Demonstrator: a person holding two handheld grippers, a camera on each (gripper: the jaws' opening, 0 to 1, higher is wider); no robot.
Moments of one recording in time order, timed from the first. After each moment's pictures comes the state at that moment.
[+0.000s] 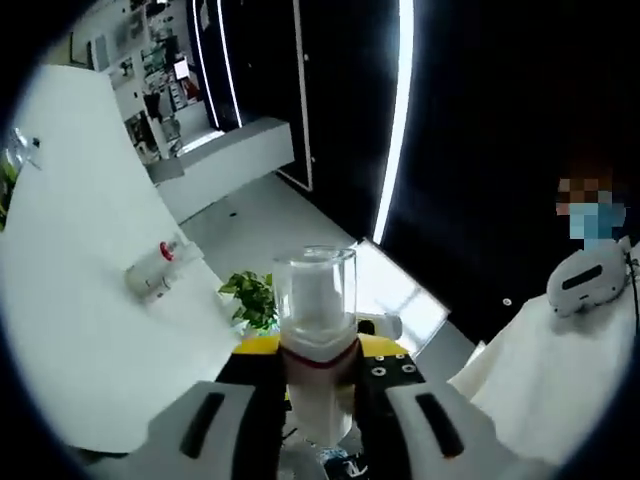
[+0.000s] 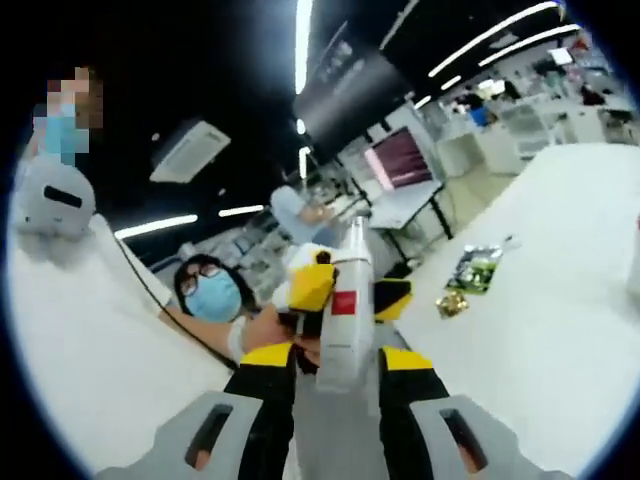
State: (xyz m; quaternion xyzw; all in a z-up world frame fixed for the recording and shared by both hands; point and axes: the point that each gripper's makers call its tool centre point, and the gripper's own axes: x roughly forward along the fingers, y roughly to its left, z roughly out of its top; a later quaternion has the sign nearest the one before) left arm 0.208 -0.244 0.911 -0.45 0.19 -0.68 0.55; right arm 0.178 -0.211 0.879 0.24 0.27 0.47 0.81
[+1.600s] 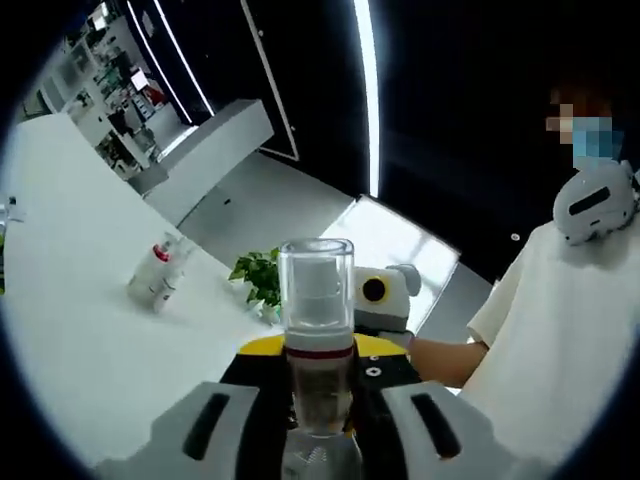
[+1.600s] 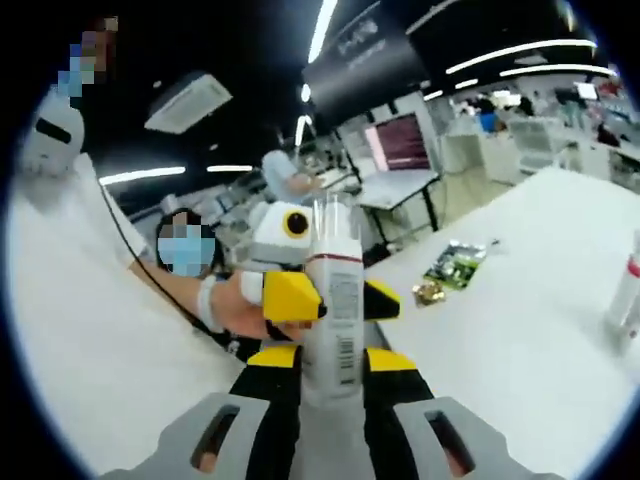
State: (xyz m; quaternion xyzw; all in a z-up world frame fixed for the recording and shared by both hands) left arm 0.187 -0.256 0.895 -0.33 0.17 -0.72 0.59; right arm 0.172 -0.221 0.856 0.12 0.30 0.46 0.83
